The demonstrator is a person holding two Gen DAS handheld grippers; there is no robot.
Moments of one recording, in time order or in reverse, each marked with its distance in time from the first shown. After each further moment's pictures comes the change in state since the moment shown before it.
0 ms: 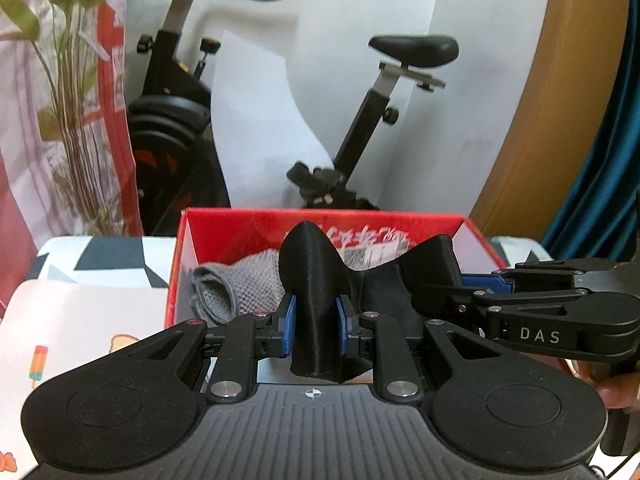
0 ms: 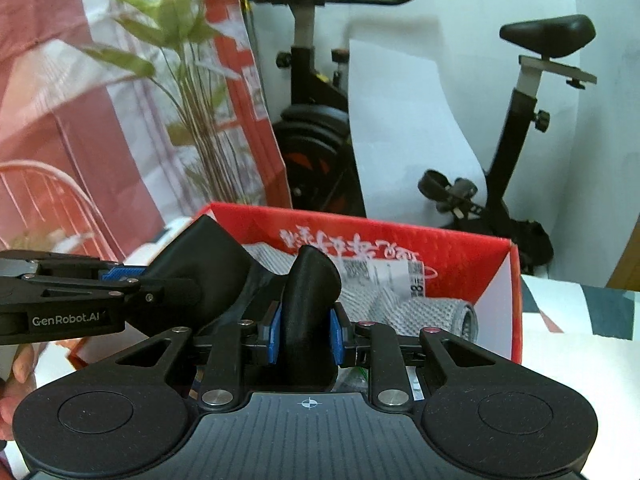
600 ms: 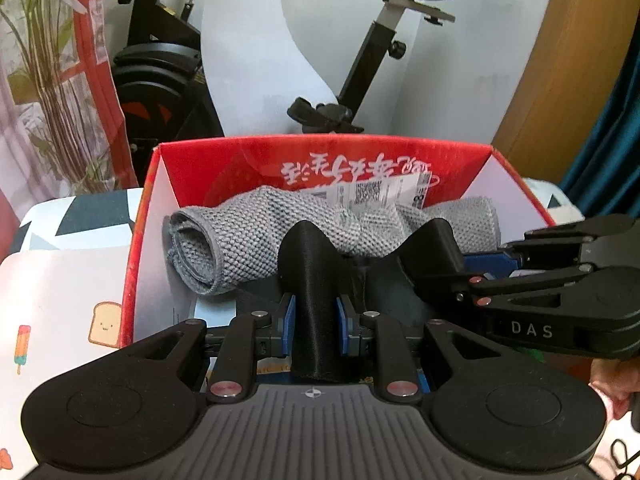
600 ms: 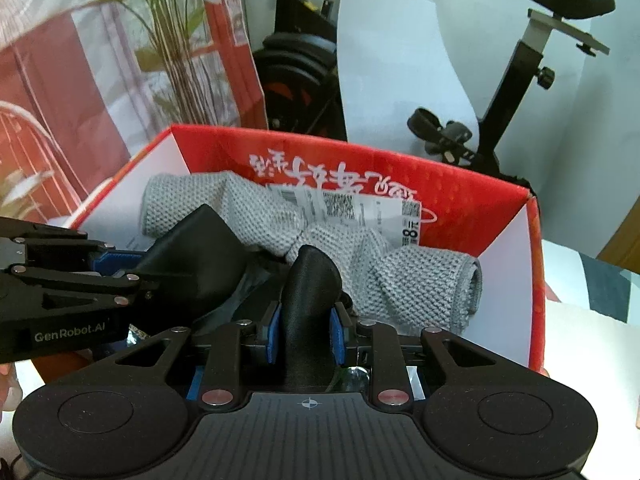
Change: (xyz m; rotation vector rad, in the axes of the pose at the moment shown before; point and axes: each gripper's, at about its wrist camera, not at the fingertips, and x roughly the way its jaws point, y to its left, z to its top) left arm 0.046 0.004 -0.010 0.042 0.184 0.017; right arm 0.047 -0.004 -0.004 -0.043 0.219 -0.074
